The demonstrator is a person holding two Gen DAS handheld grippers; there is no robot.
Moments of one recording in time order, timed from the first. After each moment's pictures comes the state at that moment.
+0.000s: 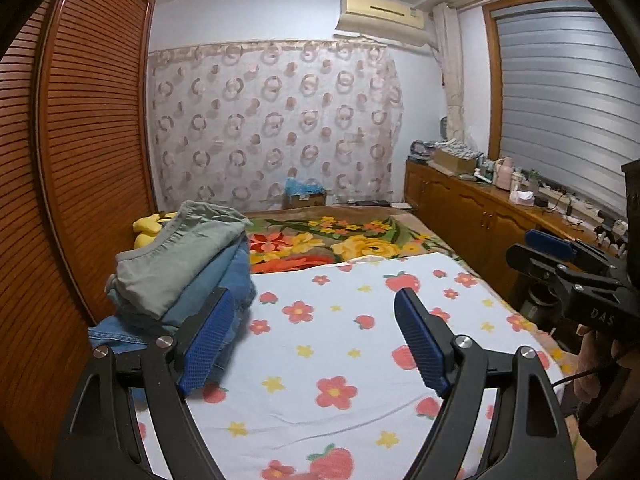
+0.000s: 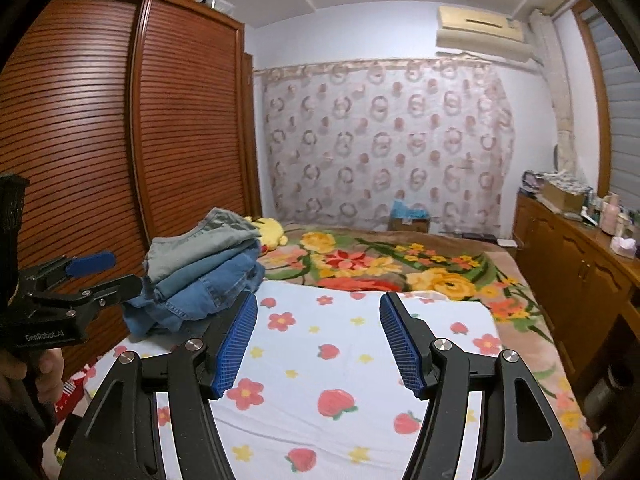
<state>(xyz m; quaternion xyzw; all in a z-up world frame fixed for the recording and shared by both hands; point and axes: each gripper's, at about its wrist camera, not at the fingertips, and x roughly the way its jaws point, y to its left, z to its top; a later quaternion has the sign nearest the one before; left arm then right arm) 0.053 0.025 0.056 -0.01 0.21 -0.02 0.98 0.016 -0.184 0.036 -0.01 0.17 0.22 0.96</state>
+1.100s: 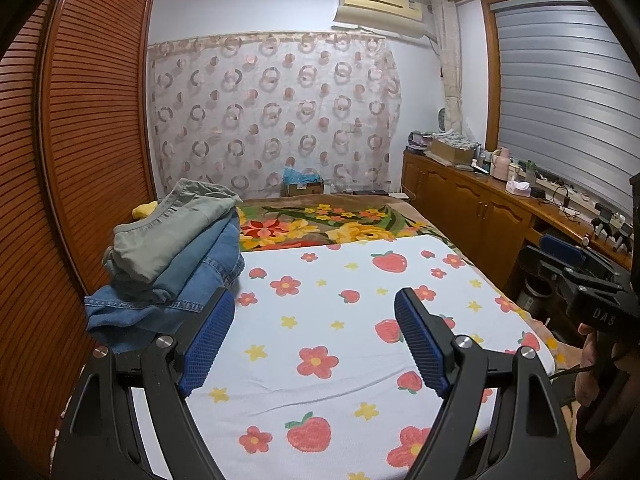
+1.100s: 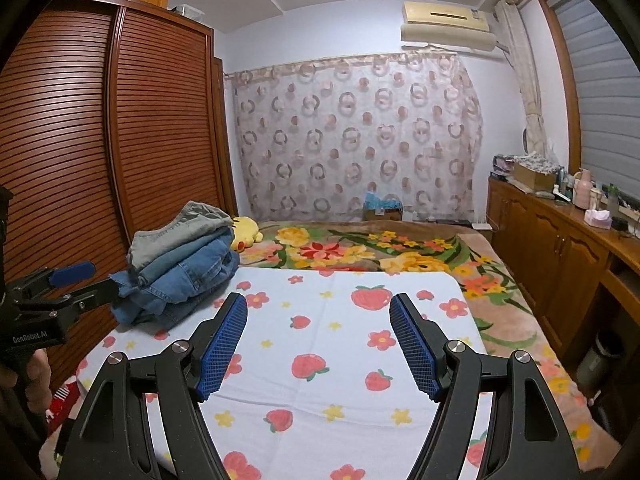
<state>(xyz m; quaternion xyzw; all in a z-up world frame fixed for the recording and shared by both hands) 0.028 0.008 0.035 0.00 0.22 -0.02 0.98 -0.014 -0.183 0.016 0.01 0.18 0.18 0.97</state>
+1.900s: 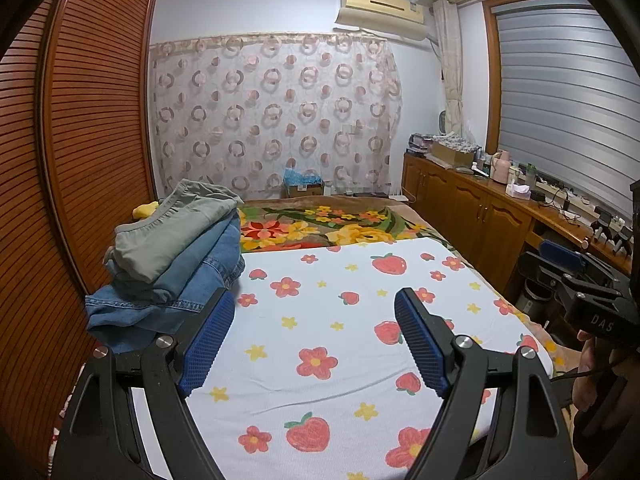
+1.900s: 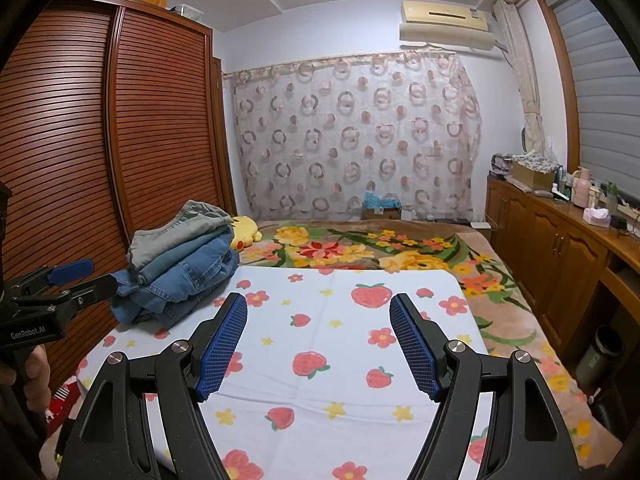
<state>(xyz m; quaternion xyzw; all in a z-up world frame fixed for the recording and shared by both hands) 0.028 0.010 0.036 0.00 0.22 -0.02 0.98 -0.013 -0.187 0.016 0.01 0.18 0.18 0.97</state>
